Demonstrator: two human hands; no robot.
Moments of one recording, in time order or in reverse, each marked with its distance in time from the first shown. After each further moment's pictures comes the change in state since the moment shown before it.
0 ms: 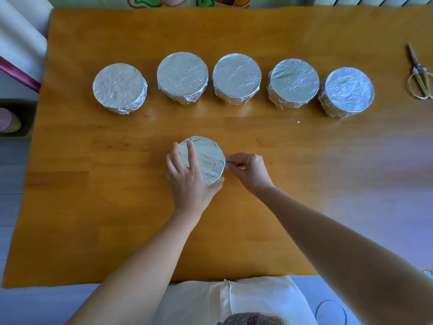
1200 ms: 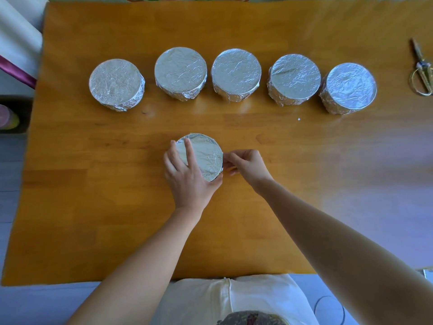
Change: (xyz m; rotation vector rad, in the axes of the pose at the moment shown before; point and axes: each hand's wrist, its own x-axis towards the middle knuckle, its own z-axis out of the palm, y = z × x) left_hand 0.001 0.004 0.003 0.034 0.027 -0.027; right_hand 0.007 -0.020 -0.002 0.409 -0.099 0.438
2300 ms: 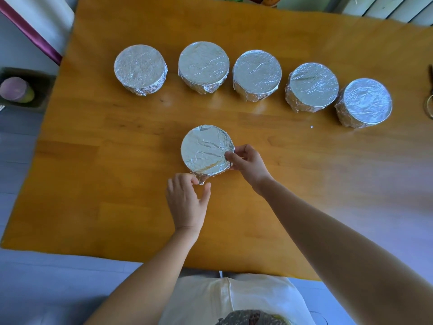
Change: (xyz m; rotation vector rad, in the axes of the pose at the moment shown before) left_hand -0.062 -0.030 0.016 -0.364 0.299 -0.046; right_hand 0.004 0.009 0.015 -0.006 -0.025 0.005
